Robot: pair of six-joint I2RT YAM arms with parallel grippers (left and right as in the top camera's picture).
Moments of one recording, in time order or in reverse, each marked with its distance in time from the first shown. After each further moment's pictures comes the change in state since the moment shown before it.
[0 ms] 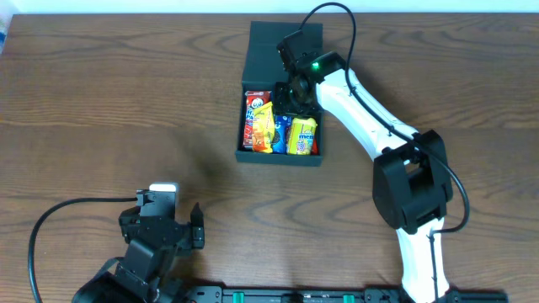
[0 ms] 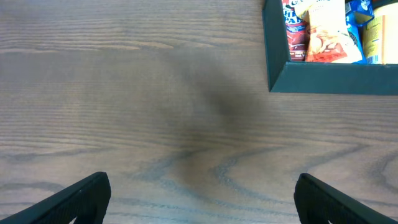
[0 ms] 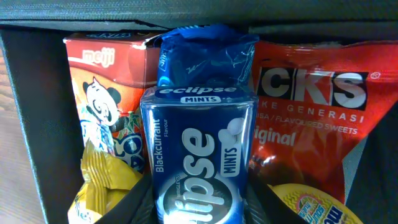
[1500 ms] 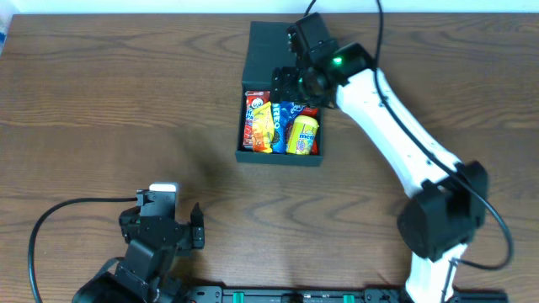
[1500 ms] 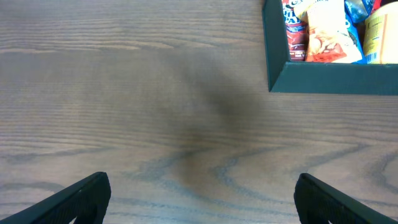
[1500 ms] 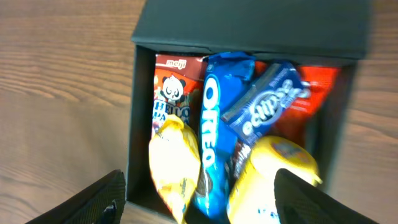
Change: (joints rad) left arm 0.000 0.000 0.000 0.000 0.000 0.000; right arm 0.005 -0.236 0.000 -0.065 0.049 -0.044
